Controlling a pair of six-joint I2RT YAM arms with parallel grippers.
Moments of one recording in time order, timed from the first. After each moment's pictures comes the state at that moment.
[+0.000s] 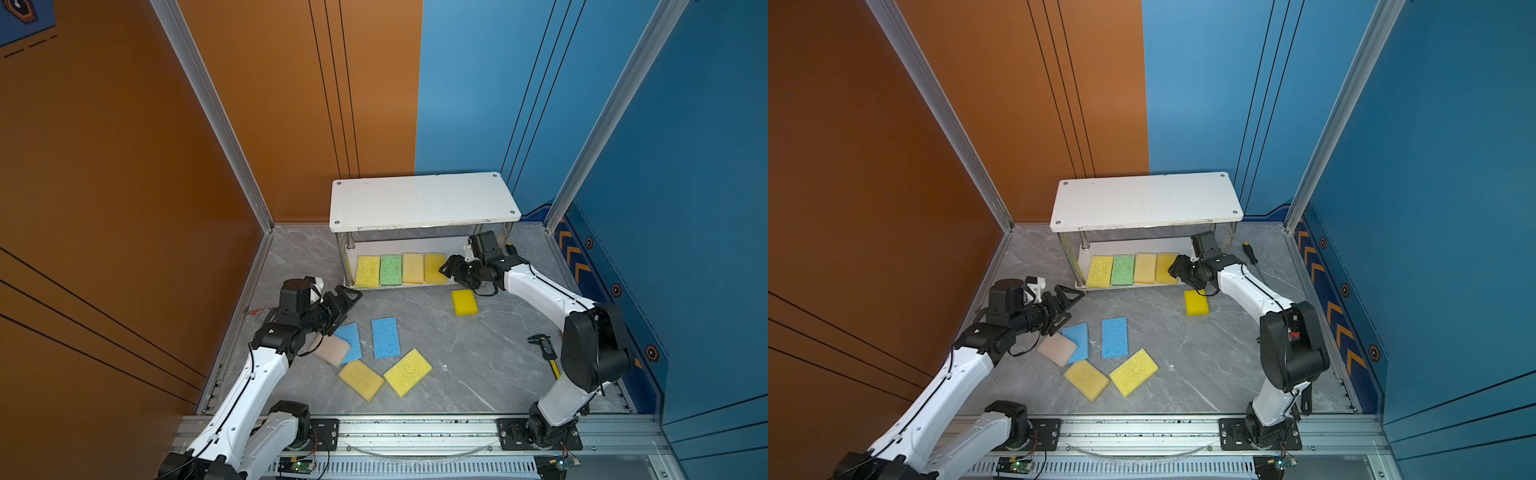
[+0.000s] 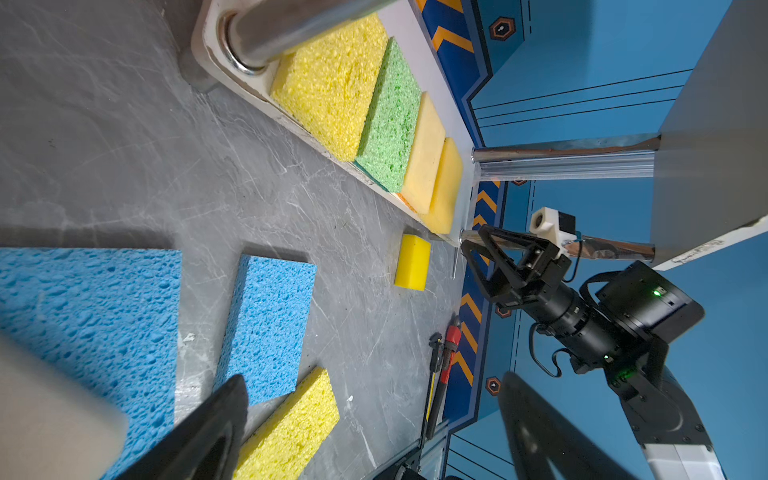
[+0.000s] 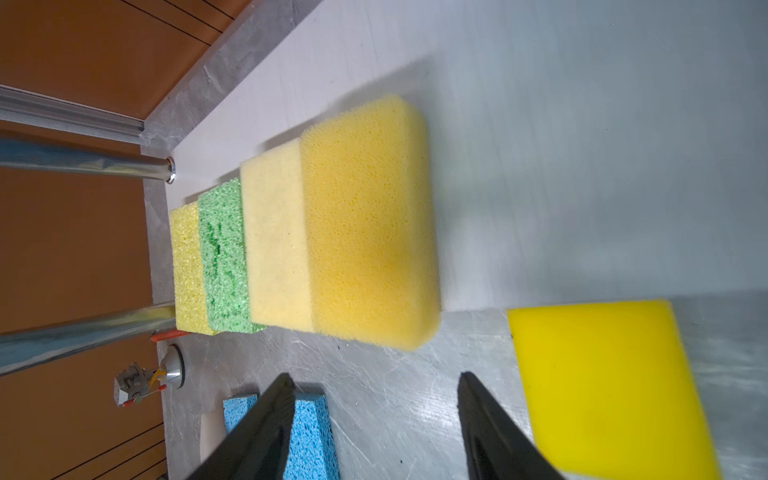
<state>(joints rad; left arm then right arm) -0.16 0.93 0.69 -0.41 0.50 -1.01 0.35 1.65 1.25 -0.47 -0.26 0.71</state>
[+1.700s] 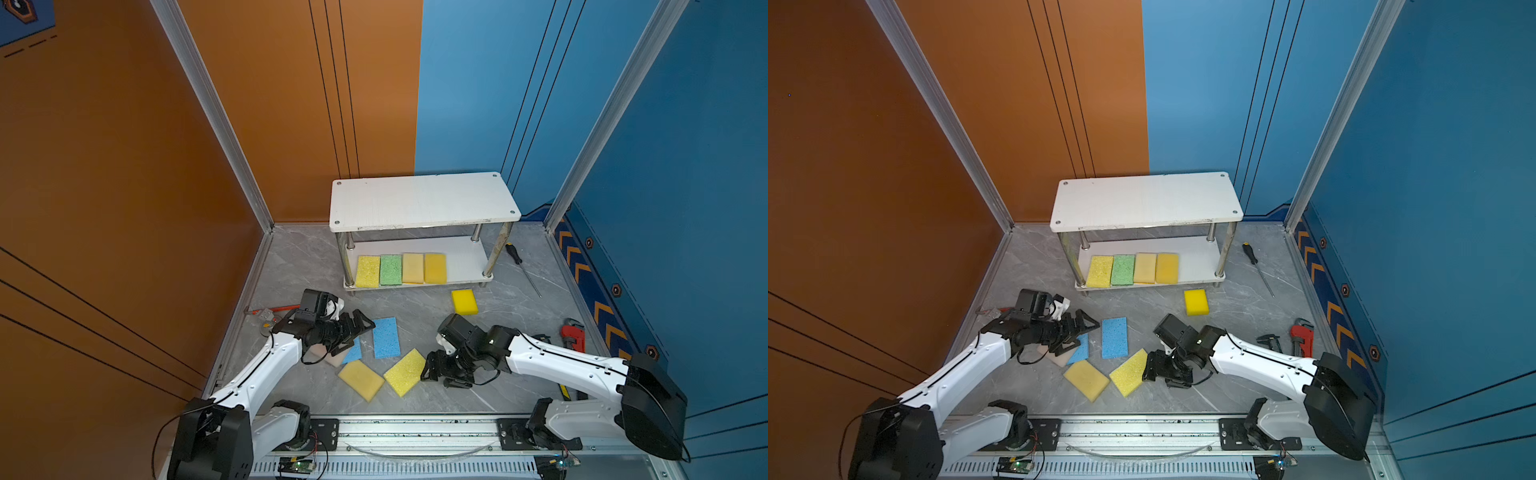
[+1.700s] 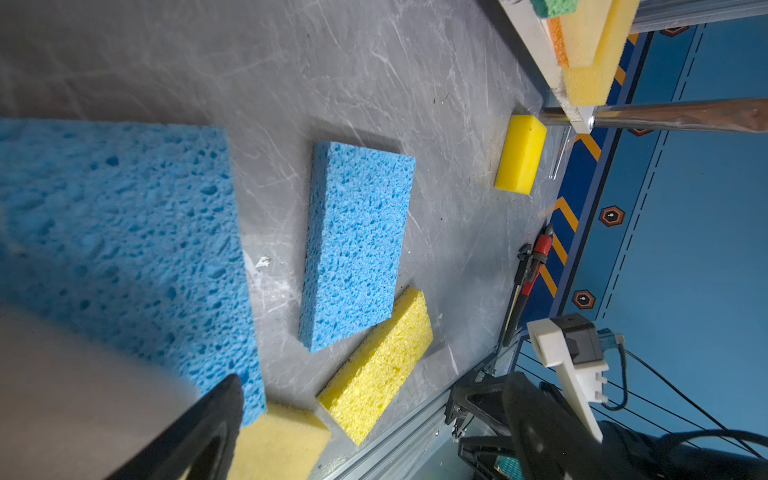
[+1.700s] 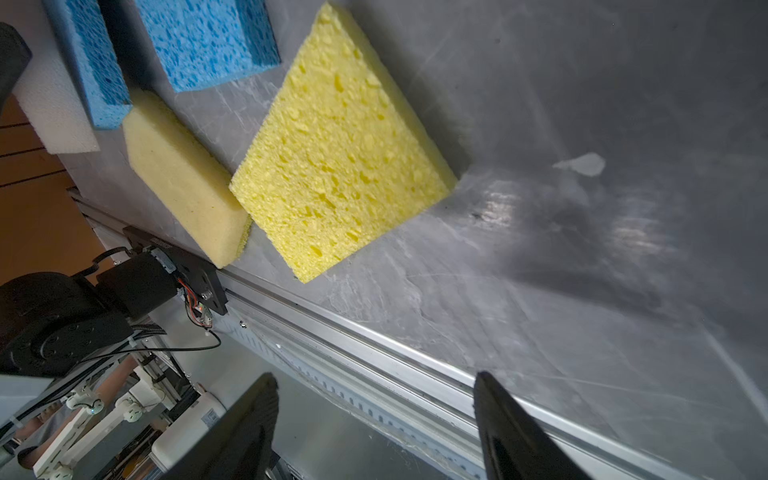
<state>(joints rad) -0.20 1.13 0.61 -0.50 0.62 -0.75 0.94 1.27 0.74 -0.64 -0.38 1.05</state>
